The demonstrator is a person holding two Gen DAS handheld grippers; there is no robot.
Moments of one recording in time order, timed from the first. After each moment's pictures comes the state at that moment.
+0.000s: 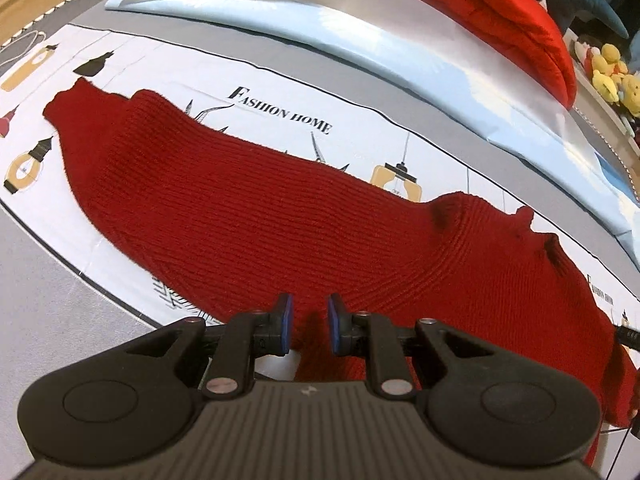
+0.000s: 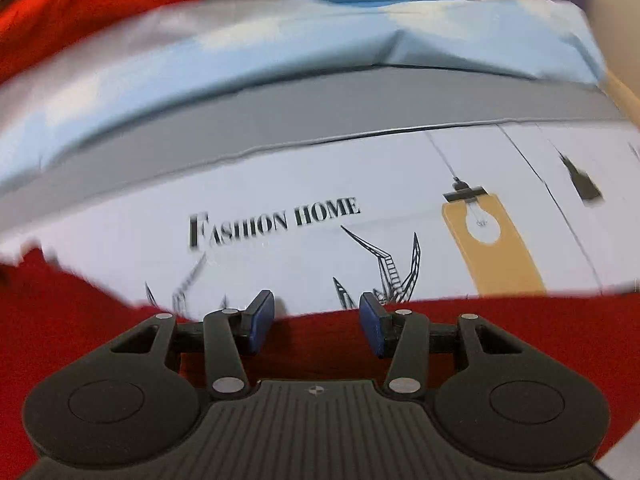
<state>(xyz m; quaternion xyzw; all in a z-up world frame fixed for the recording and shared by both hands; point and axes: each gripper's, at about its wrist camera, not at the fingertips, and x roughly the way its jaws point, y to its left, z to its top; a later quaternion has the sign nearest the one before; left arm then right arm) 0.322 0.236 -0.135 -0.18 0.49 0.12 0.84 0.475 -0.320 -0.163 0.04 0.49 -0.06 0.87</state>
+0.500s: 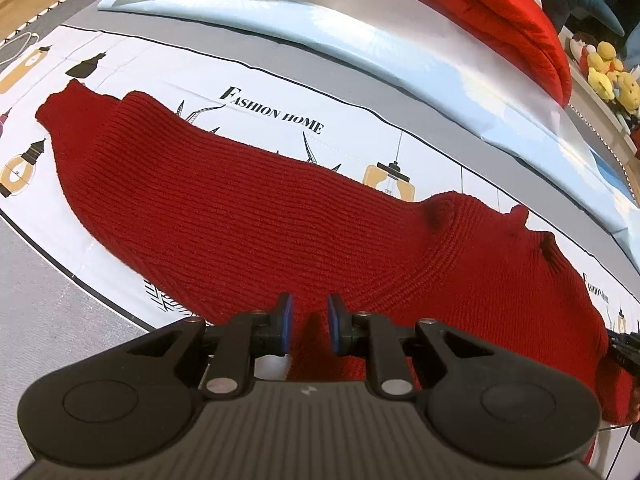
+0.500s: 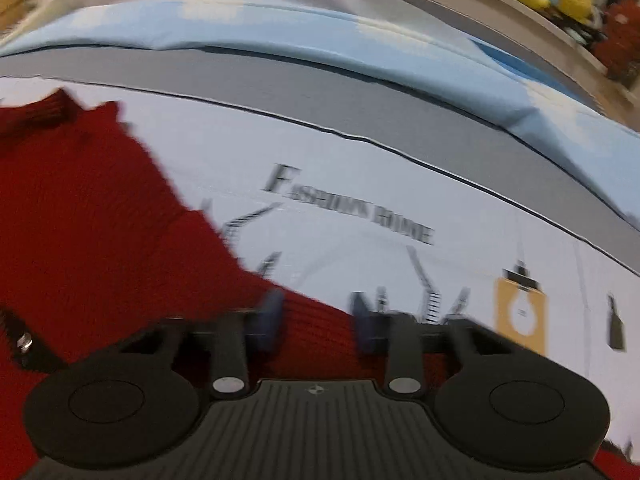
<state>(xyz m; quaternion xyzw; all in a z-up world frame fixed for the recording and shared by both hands) 0.324 0.234 -0.135 -0.18 0.49 0.11 0.84 0.457 -0.298 -0.169 -0.14 0.47 0.12 0.86</state>
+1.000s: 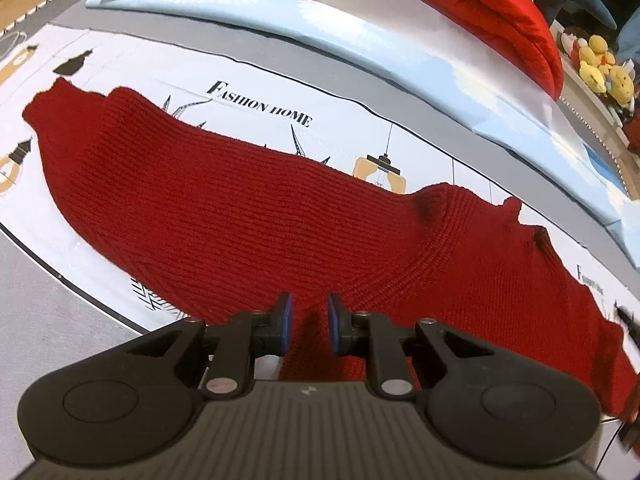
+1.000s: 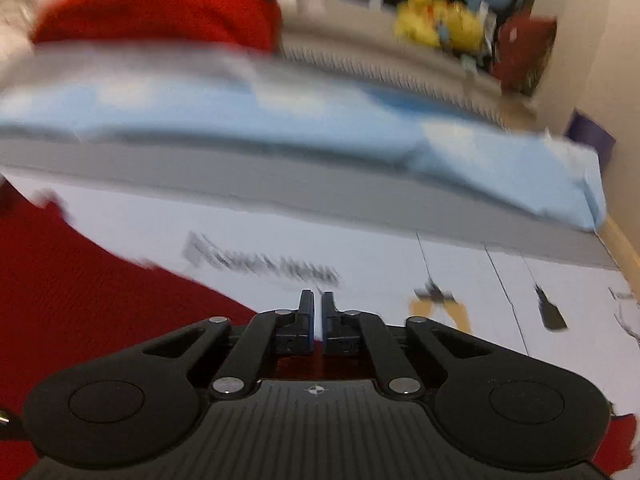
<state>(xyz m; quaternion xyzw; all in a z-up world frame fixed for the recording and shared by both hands) 0.327 0.233 -0.142 -0.19 0.50 0.09 0.84 0.421 -0.308 -0.143 -0.08 0.34 0.00 0.94</state>
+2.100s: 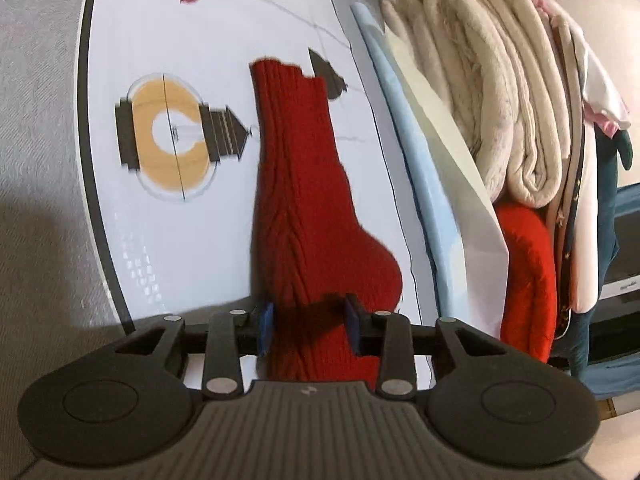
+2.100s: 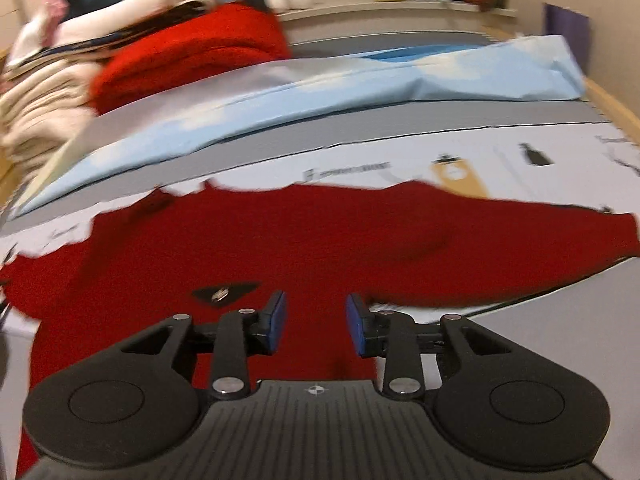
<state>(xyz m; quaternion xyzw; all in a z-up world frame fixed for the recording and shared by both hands) 0.286 0.493 -0.237 -0.57 0.27 0.19 0.75 0.234 -0.291 -0.070 0.09 0.41 0.03 0.91</state>
